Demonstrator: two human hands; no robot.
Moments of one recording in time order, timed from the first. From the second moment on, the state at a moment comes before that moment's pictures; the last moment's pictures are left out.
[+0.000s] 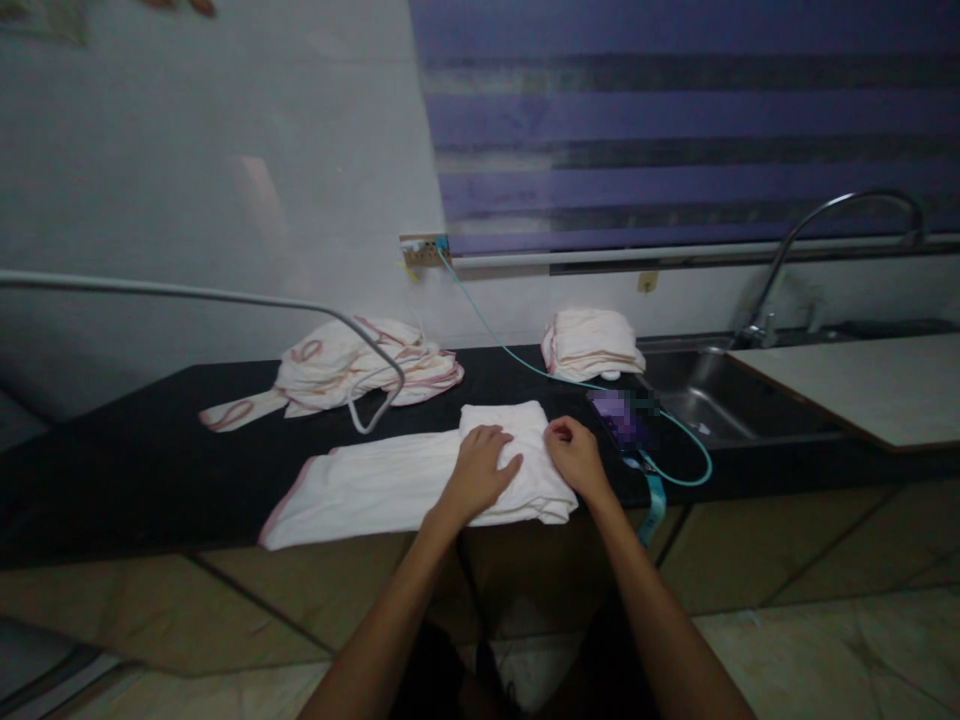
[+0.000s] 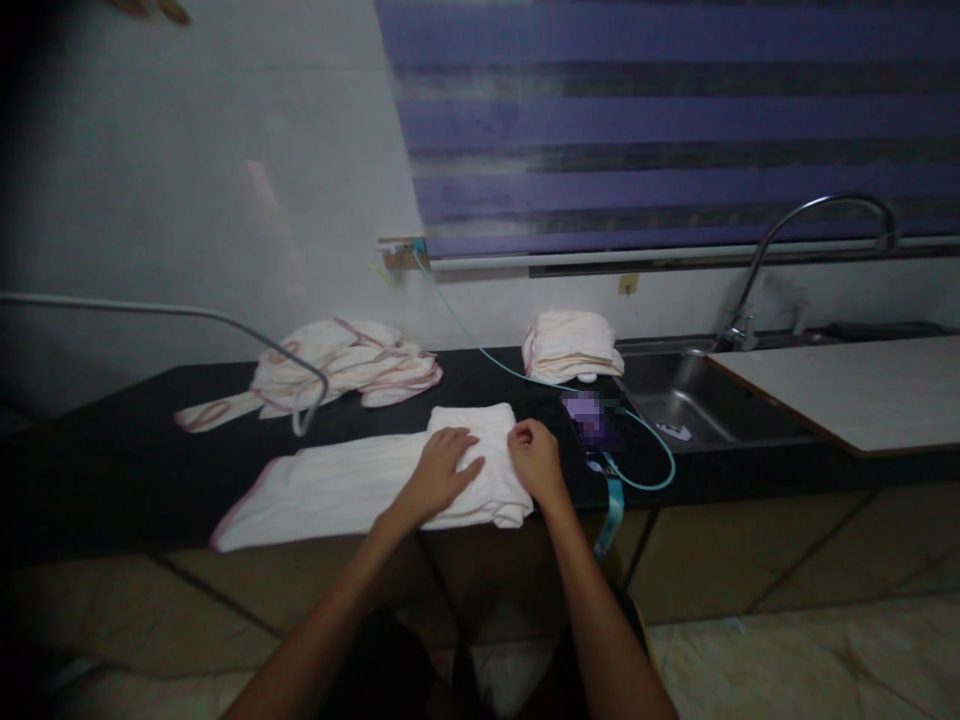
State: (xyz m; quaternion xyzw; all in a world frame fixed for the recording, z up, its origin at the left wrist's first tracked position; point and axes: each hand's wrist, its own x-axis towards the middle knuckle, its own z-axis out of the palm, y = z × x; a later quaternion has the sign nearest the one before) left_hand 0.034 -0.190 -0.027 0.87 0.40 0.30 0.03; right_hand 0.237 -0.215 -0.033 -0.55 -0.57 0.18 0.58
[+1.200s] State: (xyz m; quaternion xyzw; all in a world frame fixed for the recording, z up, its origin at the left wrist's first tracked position) left_hand 0.058 -0.258 0.002 0.92 0.34 0.18 0.04; right_hand 0.243 -0.207 -0.045 -0.57 -0.51 0.18 0.62
